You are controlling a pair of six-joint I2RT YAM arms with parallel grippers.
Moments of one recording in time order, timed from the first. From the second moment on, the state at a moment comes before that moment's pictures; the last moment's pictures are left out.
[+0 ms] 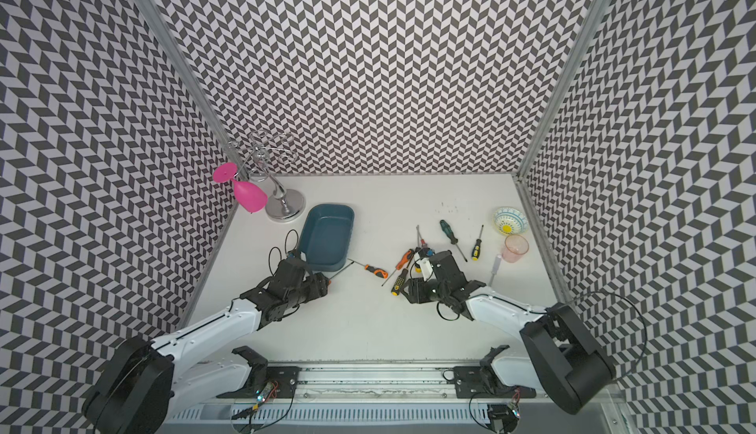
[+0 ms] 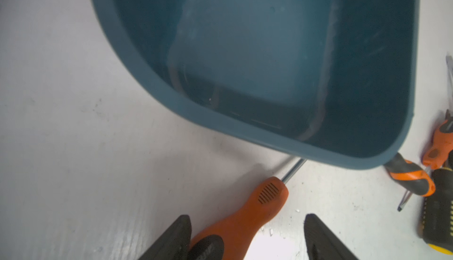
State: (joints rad) left arm -0.50 1.11 0.40 -0.20 -0.09 -0.69; right arm 0.54 1.30 0.45 0.00 -0.37 0.45
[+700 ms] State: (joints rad) left arm -0.83 1.25 0.47 -0.29 -0.24 -0.72; right arm 0.54 1.34 0.45 0.02 -0.35 0.46
